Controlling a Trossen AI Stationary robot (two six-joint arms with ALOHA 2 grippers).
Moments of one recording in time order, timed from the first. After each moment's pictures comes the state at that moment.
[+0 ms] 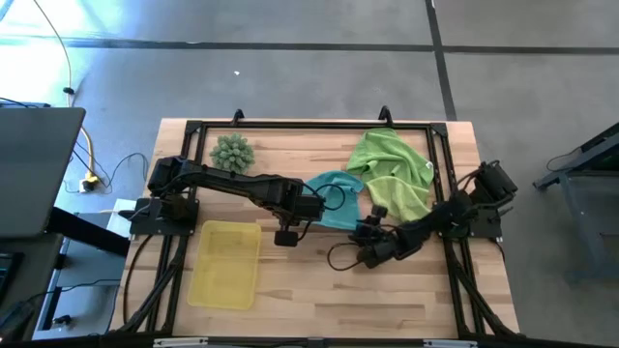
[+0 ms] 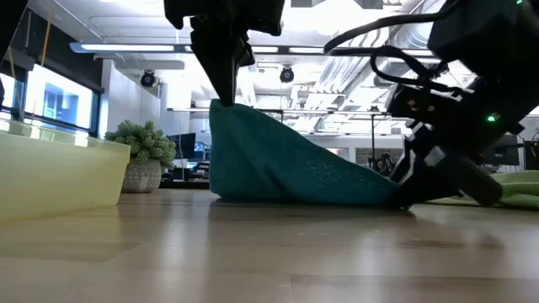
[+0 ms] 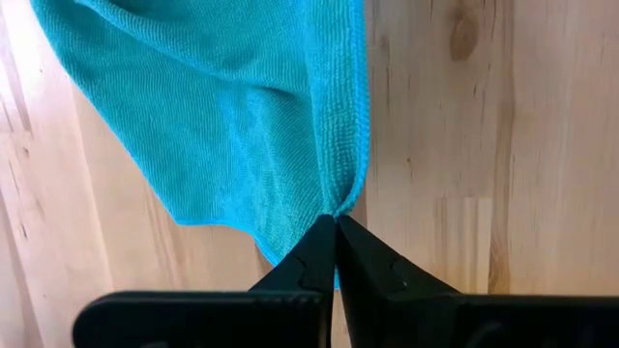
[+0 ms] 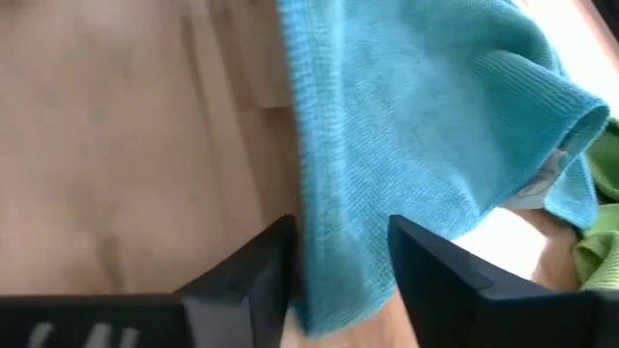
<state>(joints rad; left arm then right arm) -0.01 1.89 1.65 -1.17 -0.14 -0.03 0.47 1.71 0.65 -0.10 0.72 0.47</state>
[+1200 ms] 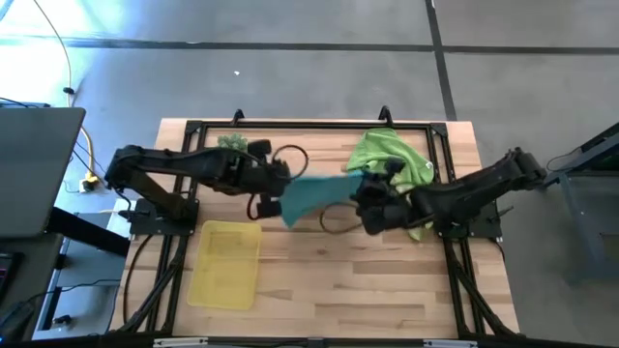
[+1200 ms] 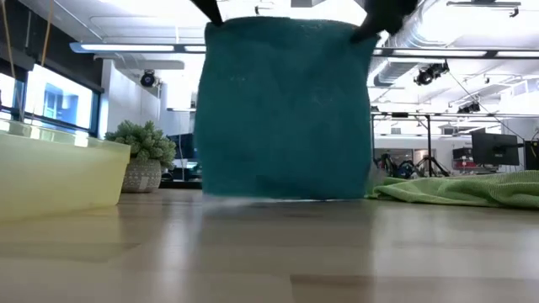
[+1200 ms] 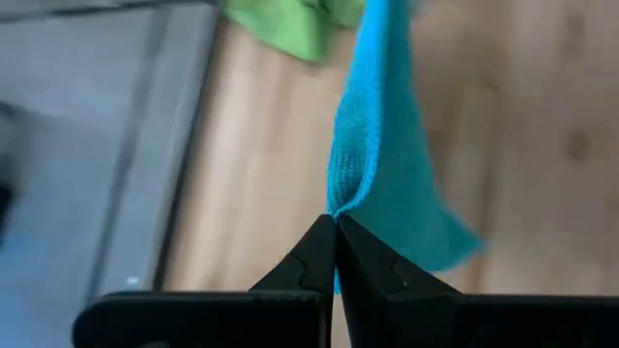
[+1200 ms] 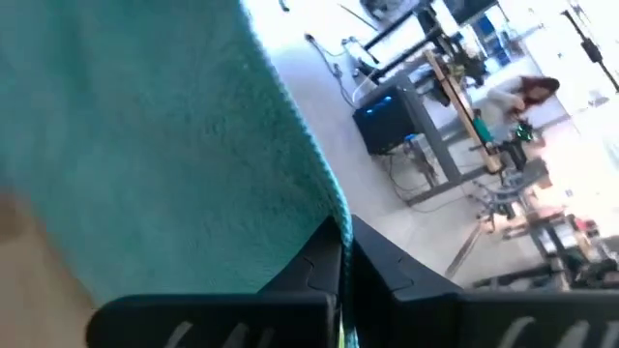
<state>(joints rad) -0.01 1.54 1.65 -1.20 -0.54 -0.10 0.31 1.40 1.20 -0.83 1.13 0.15</state>
